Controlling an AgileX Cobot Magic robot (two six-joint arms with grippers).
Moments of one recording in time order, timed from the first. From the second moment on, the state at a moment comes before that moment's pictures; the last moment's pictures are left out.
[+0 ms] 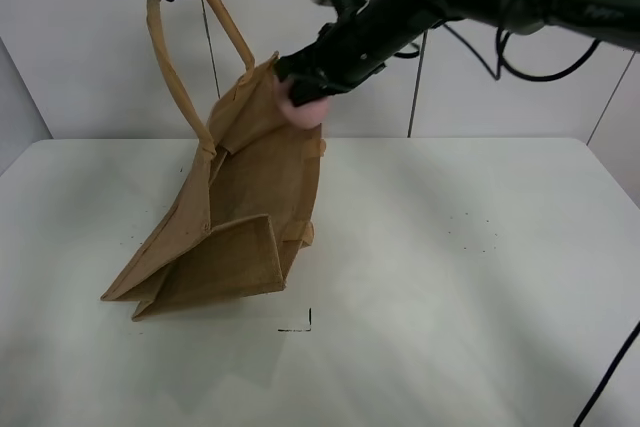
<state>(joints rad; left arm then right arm) -0.35 1.77 -2.09 0.07 1.17 -0.15 0.49 2.10 -1.90 0.56 0.85 -0.40</state>
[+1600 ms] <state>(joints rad) -0.35 1.77 -2.09 0.07 1.17 -0.15 0.54 2.17 -1.91 0.13 1.04 -0.05</state>
